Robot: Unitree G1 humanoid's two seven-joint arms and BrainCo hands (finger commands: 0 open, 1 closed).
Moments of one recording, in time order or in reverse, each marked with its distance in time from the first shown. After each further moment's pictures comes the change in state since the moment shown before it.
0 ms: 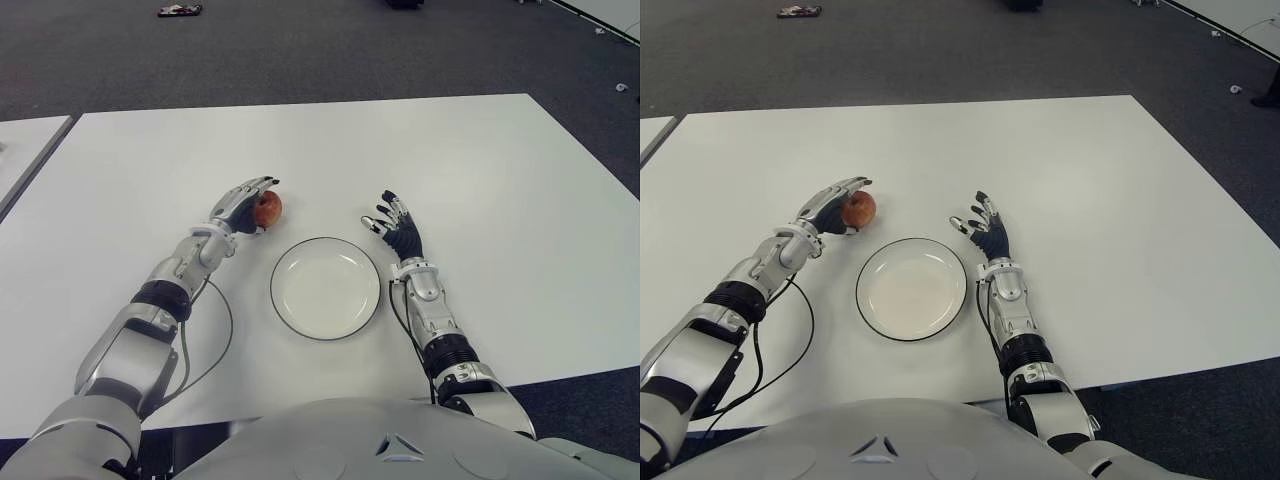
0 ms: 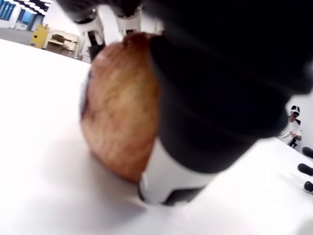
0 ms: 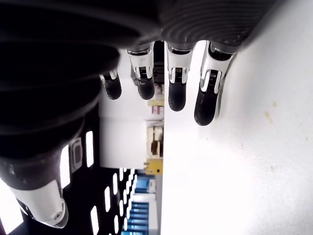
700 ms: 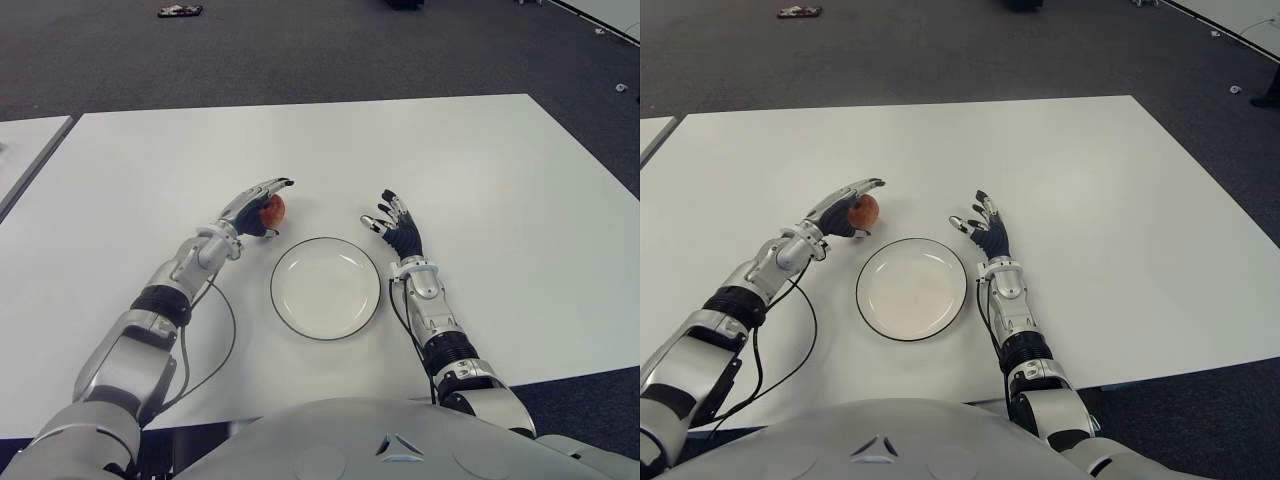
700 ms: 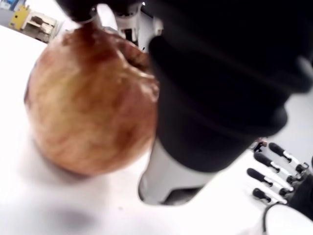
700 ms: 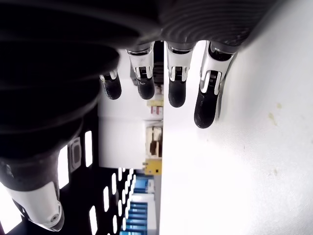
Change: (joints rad) left arm 0.041 -0.005 0.035 -0.074 -0.146 -0.113 -0.154; right arm -0.015 -0.005 -0.001 0.023 -0.001 0.000 -0.004
